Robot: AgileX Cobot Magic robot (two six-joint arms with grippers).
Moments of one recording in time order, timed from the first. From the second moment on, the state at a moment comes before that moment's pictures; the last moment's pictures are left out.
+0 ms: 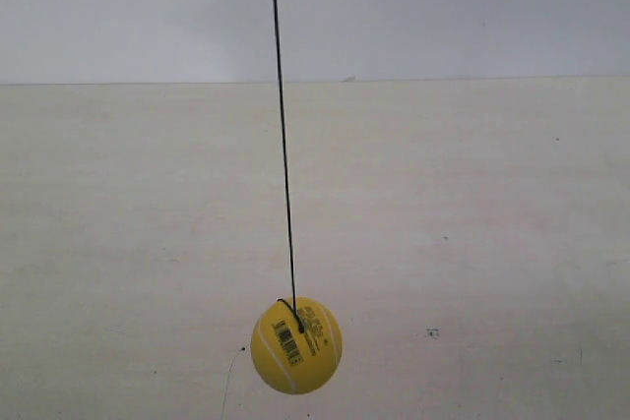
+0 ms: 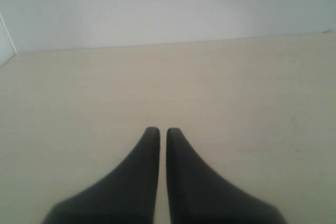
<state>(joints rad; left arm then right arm) 0.02 0.00 0.00 0.20 0.31 -0.10 0.35 0.01 -0.09 -0.52 -0.02 0.62</state>
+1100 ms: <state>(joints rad) 0.02 0.00 0.00 0.20 0.31 -0.10 0.06 0.00 -0.09 -0.17 -0.02 0.62</state>
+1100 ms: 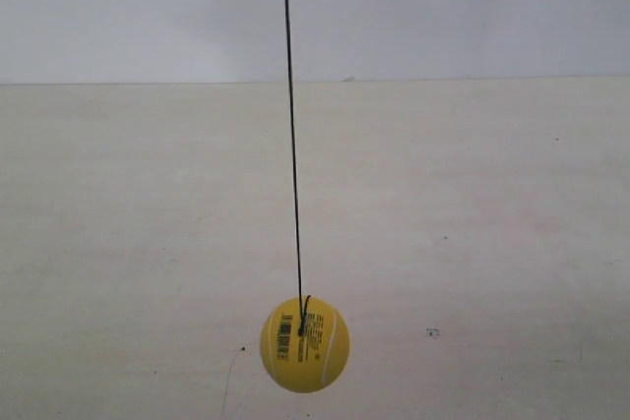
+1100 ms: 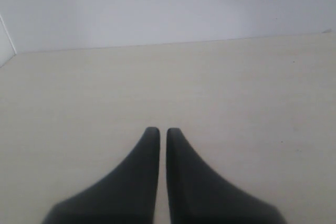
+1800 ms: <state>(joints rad) 0.02 0.00 0.00 0.20 0.31 -0.10 0.04 0.00 0.00 -0.06 0.28 0.62</state>
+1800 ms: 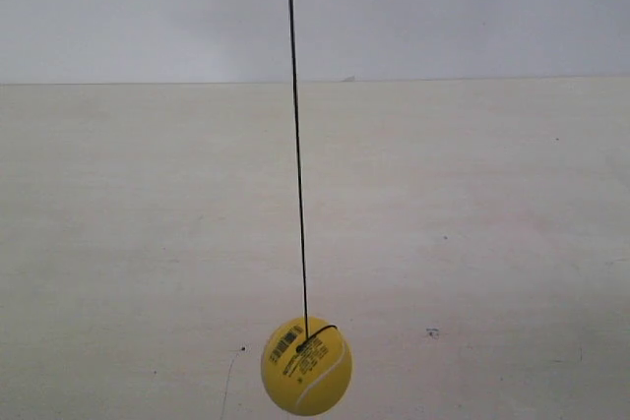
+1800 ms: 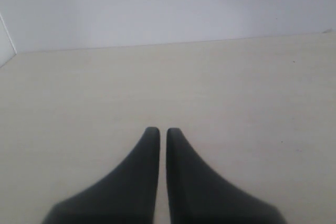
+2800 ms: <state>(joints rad) 0.02 0.00 0.00 0.20 0.31 -0.10 0.04 0.00 0.00 -0.05 0.34 0.54</state>
